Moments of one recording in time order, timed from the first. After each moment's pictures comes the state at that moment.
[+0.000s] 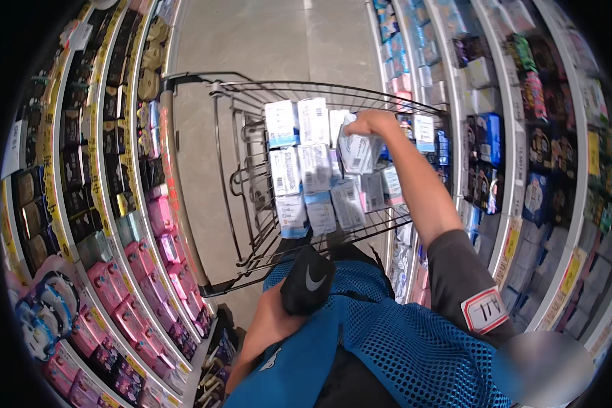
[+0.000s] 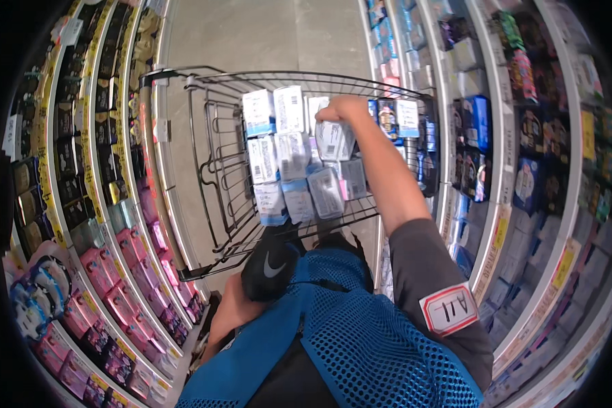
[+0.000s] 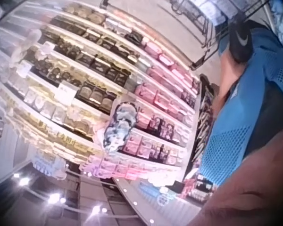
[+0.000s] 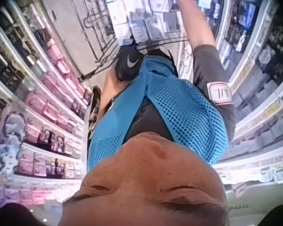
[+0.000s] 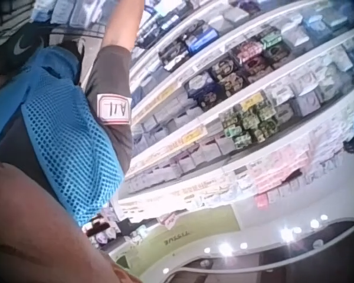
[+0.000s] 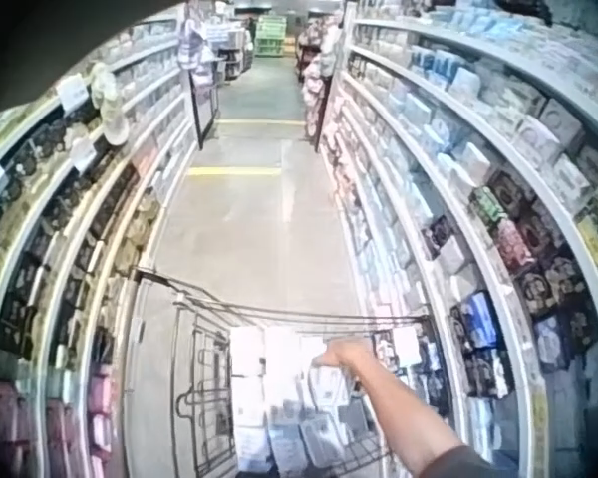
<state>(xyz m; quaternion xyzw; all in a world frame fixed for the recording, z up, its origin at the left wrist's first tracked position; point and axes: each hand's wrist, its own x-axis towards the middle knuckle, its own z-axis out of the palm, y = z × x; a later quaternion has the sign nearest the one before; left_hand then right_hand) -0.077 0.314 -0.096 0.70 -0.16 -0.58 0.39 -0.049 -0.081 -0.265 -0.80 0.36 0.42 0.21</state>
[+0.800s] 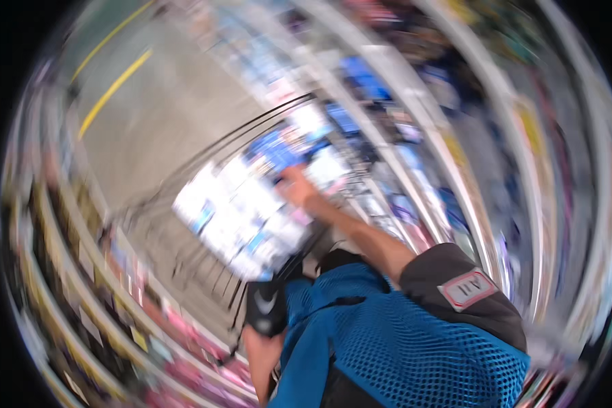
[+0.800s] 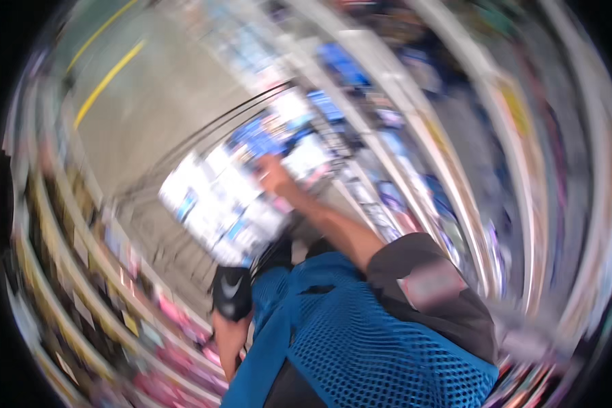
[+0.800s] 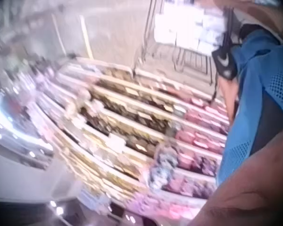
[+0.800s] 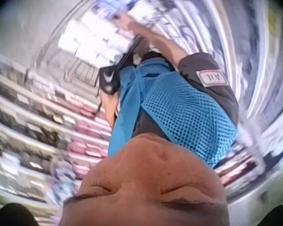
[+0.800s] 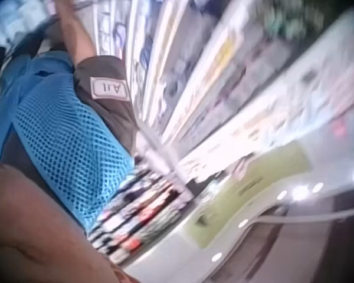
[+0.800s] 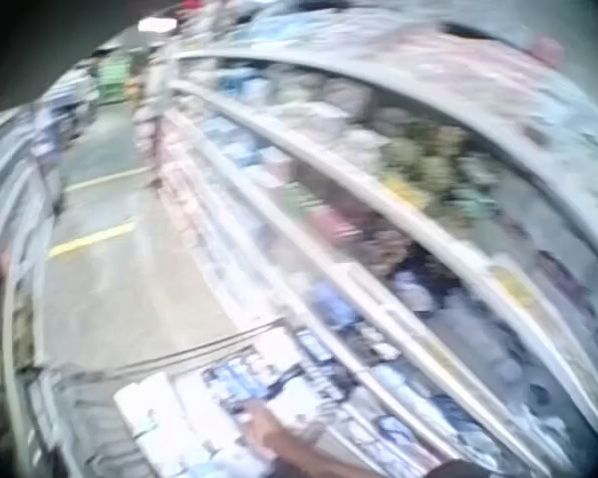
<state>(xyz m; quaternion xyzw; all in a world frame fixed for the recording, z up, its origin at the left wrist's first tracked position) -0.095 0.271 -0.108 0.72 -0.31 -0.50 0.37 -0.246 0.003 -0.341 -0.72 0.52 -0.23 0.40</state>
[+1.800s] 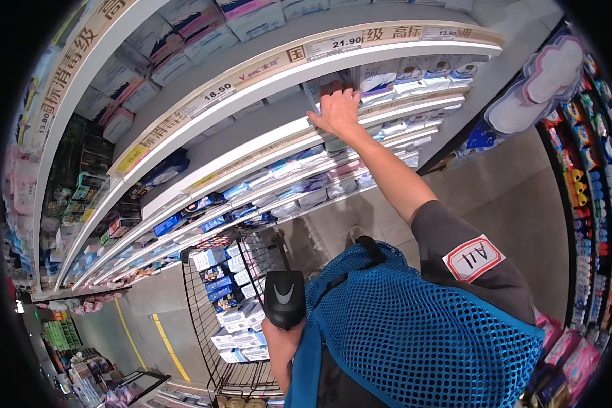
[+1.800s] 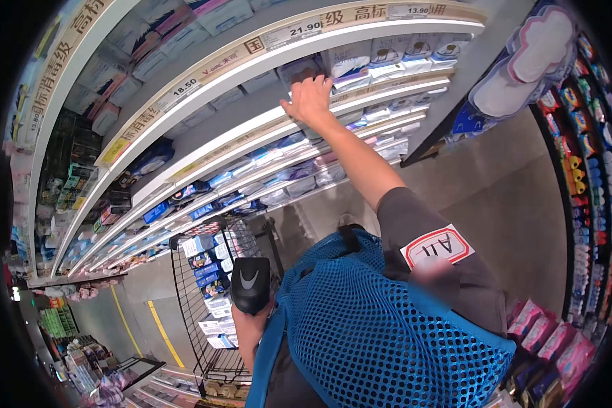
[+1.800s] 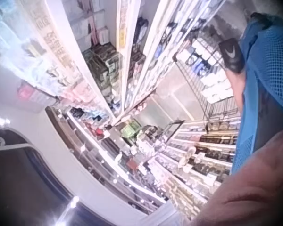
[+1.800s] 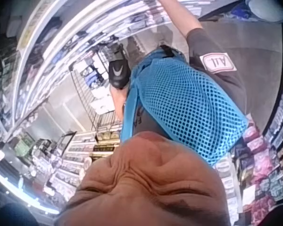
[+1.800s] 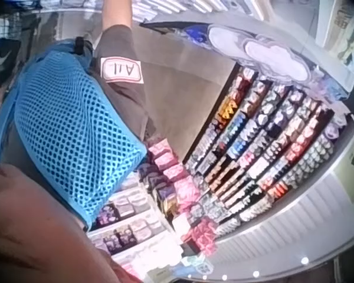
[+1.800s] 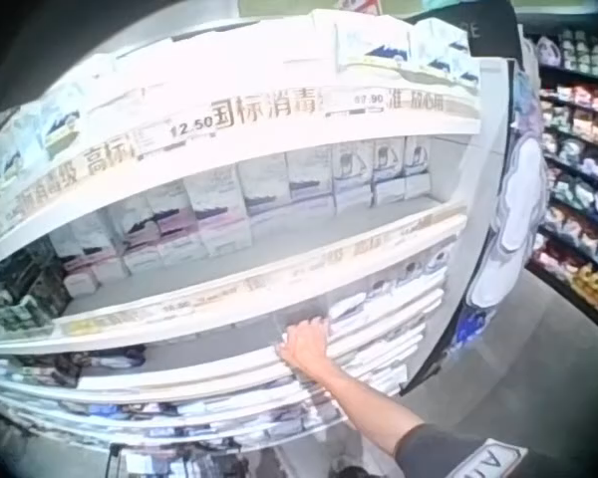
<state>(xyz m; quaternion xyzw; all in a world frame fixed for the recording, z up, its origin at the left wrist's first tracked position) -0.340 0.227 -0.052 0.44 -0.71 -0.53 0.14 -0.766 0.153 -0.110 -0.35 0.92 -0.12 -0.10</state>
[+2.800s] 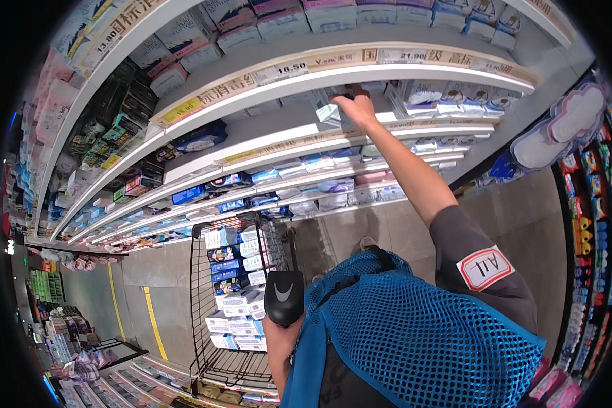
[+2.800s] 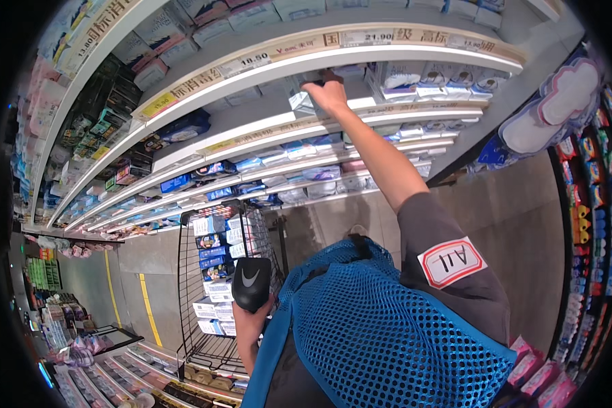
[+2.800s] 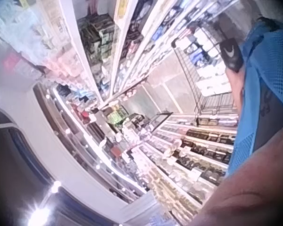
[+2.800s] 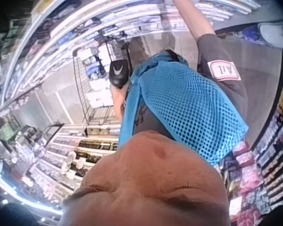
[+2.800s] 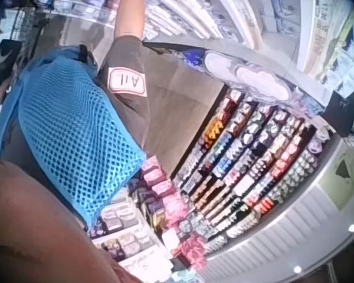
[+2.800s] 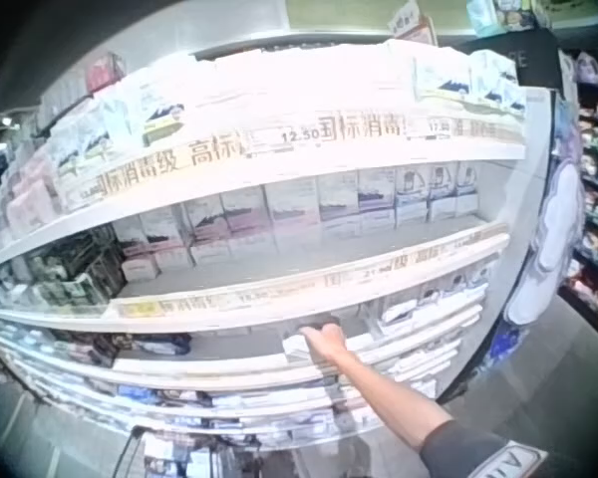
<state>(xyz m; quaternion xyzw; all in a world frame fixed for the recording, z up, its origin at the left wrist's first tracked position) -0.287 0.225 -0.067 0.48 -0.64 -0.57 0.18 -0.762 0.094 -0.111 -0.28 0.80 -0.51 0.12</state>
